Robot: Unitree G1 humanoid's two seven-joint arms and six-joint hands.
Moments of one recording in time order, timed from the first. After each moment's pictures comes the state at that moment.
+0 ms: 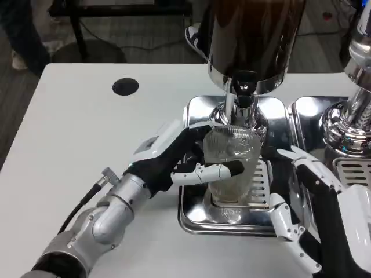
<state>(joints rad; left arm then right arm) -0.57 0.24 -0.34 1.10 0.49 -0.76 0.13 0.54 -0.13 0.21 -0.36 -0.75 -0.31 -0.40</state>
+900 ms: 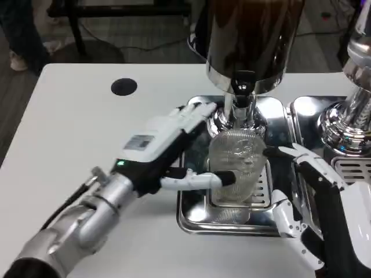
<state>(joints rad) -0.47 0.39 -0.41 0.80 0.64 -0.66 0.26 0.53 -0.13 0.21 -0.36 -0.73 -0.31 -0.40</state>
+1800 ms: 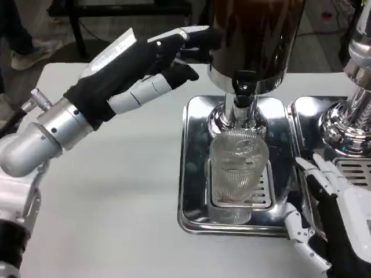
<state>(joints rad) -0.57 0.47 -0.11 0.57 -0.15 -0.64 -0.64 0.50 -0.22 0.15 -0.33 -0.86 -0.12 -0.29</state>
